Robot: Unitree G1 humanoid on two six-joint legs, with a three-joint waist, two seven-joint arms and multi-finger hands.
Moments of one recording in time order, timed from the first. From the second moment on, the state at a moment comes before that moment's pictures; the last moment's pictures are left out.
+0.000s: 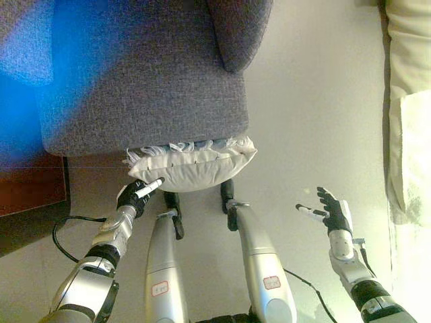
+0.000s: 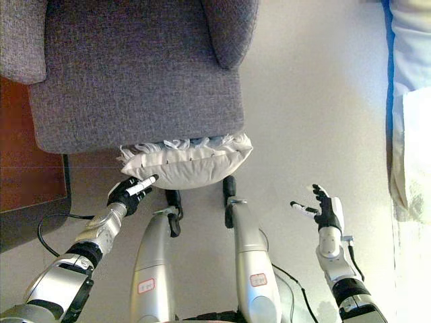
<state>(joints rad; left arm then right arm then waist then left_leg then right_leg) -0.55 0.47 -0.23 1.08 -0.80 -0.11 -0.11 -0.21 -0.48 0.20 0.85 0.15 -0.22 -0.34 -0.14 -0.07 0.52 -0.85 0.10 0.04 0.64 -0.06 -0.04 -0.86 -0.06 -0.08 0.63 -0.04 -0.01</state>
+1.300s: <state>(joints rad) -0.55 0.45 -0.26 1.08 -0.82 -0.10 -0.11 -0.17 -0.40 0.23 0.86 0.16 -0.22 -0.34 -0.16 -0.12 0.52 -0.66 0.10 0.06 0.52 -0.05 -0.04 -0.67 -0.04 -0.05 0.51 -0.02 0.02</state>
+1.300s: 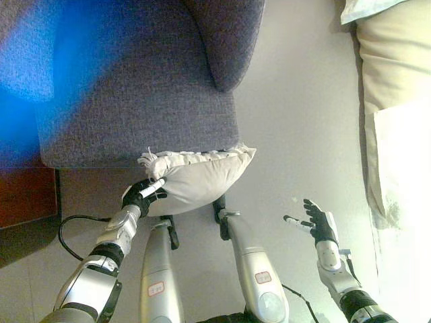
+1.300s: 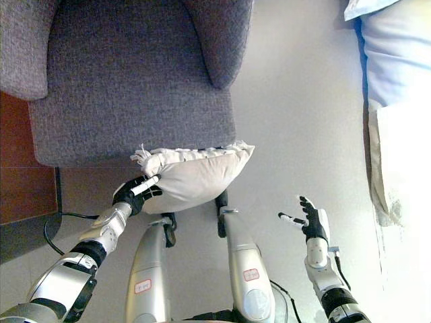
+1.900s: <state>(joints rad) -0.13 0.42 -0.19 0.91 -0.50 -0.16 -0.14 -0.11 -0.39 0.14 1.01 0.09 -0.21 -0.29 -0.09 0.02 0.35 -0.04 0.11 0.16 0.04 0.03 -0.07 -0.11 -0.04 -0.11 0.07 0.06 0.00</state>
